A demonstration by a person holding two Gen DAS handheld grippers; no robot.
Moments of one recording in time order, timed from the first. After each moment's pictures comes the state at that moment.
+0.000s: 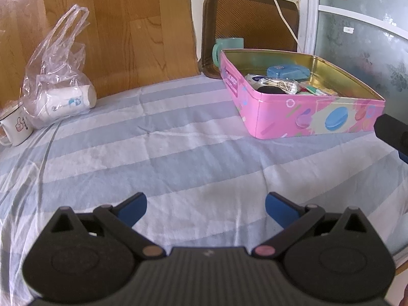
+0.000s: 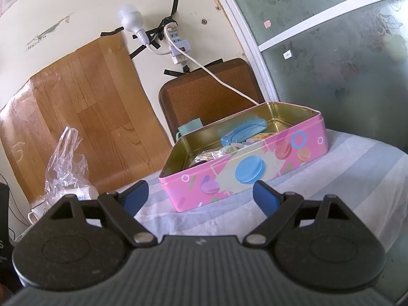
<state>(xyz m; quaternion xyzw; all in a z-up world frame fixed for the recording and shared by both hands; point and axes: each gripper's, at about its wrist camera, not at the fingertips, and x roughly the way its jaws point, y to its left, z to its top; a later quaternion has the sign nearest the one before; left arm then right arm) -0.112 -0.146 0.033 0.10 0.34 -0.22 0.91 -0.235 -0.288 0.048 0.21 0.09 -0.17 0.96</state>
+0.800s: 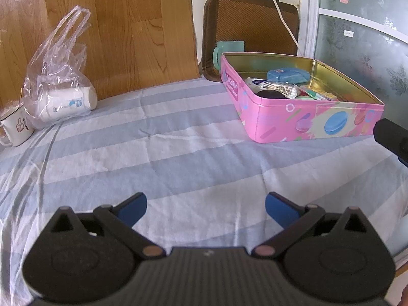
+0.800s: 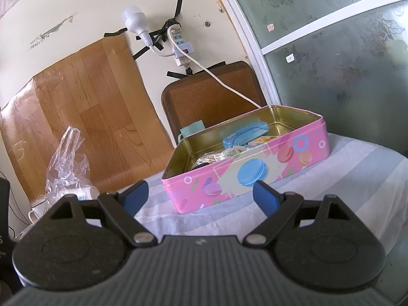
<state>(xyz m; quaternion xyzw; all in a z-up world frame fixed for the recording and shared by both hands) -0.113 -0.146 0.036 0.10 0.34 -0.22 0.91 -0.236 -0.285 0.052 0.21 0.09 -0.17 0.96</state>
